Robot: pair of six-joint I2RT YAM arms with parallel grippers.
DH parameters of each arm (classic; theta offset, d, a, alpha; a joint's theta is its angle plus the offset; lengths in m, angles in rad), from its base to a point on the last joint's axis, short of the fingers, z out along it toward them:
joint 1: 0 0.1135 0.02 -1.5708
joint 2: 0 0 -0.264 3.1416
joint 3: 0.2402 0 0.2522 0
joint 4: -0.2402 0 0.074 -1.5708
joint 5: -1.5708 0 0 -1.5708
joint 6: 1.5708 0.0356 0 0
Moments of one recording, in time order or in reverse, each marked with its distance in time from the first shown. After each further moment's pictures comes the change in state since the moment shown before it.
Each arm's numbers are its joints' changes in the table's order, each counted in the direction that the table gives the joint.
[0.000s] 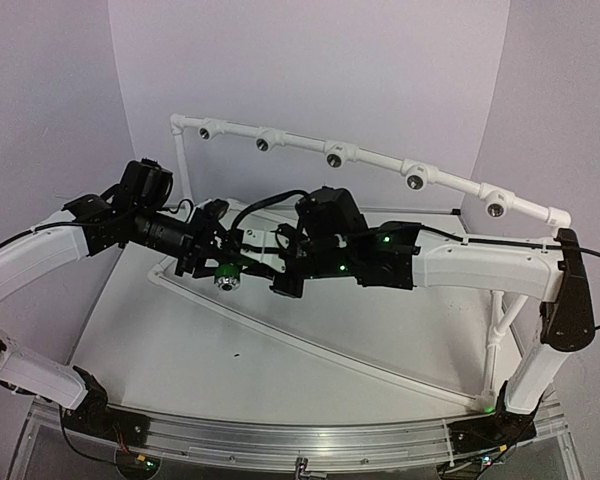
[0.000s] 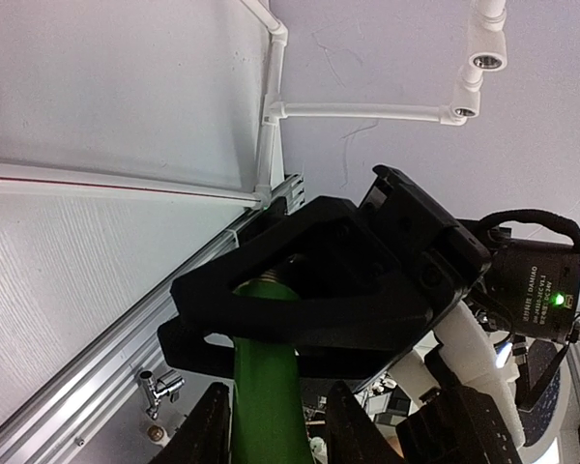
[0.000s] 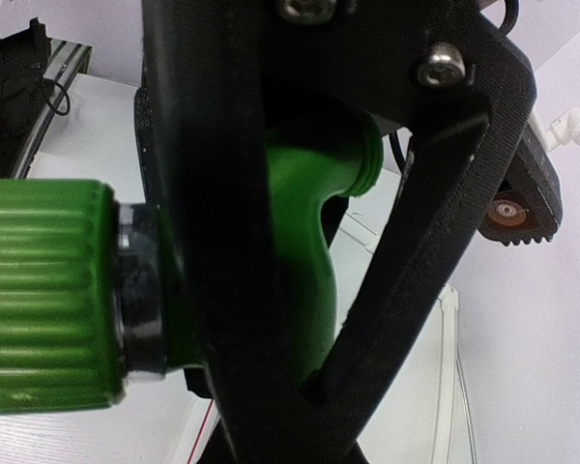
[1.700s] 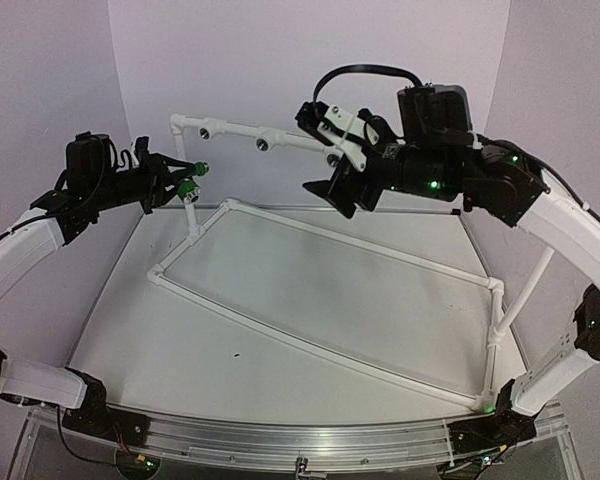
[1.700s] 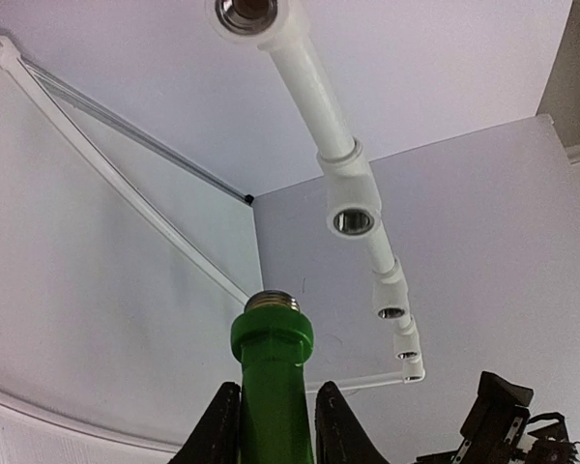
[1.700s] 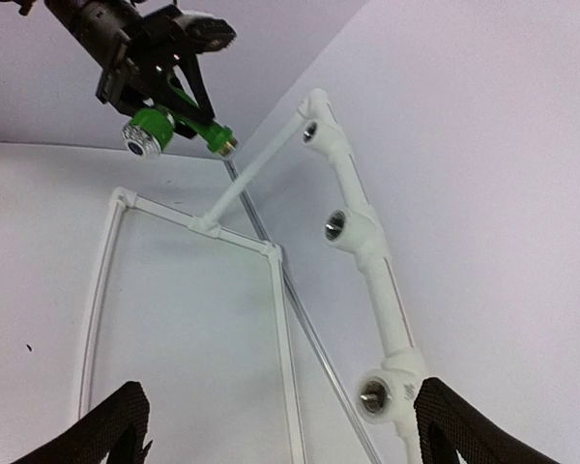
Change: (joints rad) left arm 0.313 -0.079 -0.002 0.363 0.363 -0.120; right arm -0.051 -0.236 0.318 -0.391 -0.334 0.024
